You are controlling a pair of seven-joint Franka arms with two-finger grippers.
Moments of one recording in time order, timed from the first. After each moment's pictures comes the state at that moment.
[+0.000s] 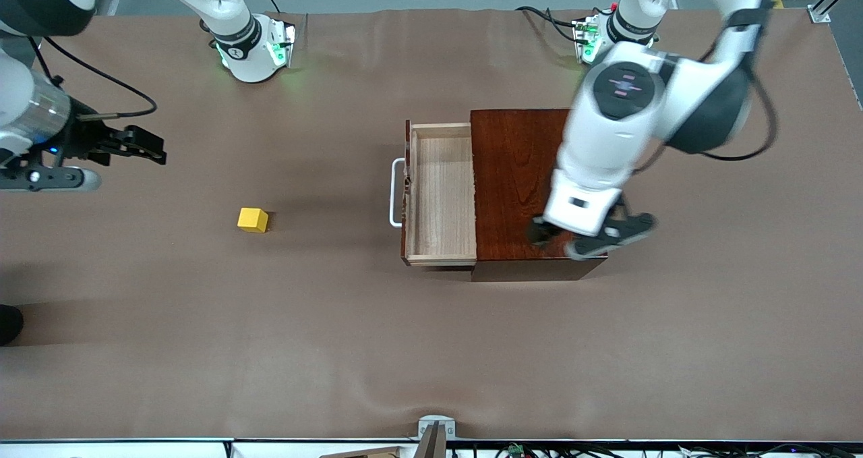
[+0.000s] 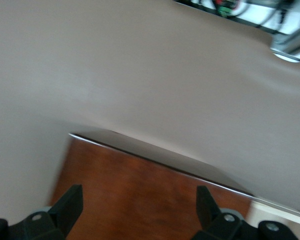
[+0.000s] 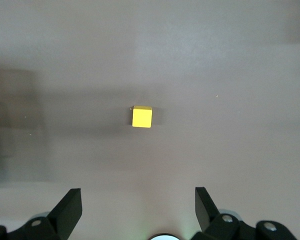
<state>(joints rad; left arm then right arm) -0.35 0.33 -0.11 -1.52 0.18 1.96 -0.84 0.10 0.06 -0.02 -1.59 0.02 1.50 0.08</state>
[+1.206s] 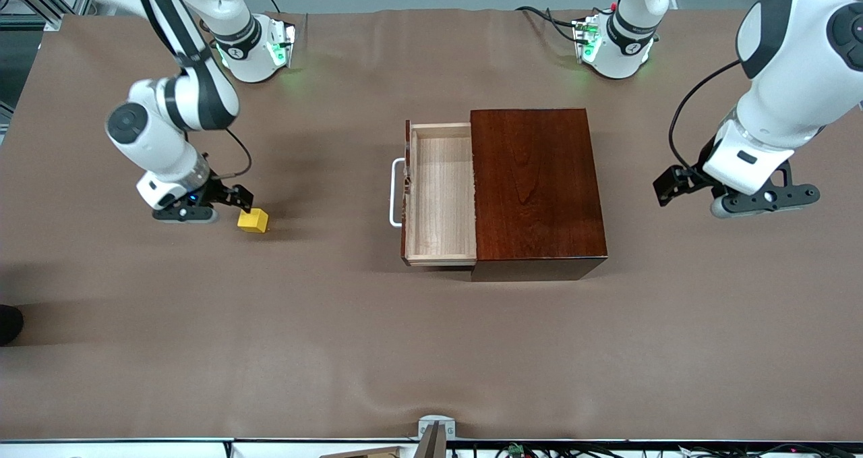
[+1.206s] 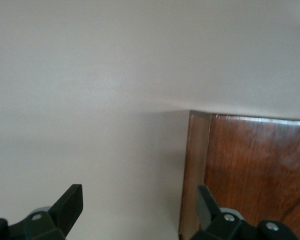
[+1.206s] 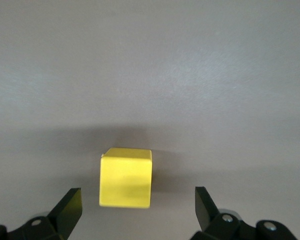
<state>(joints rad) -0.08 0.02 -0.12 -1.78 0.06 1.86 -0.26 0.11 0.17 -0.02 -2.43 0.04 2.67 0.08</state>
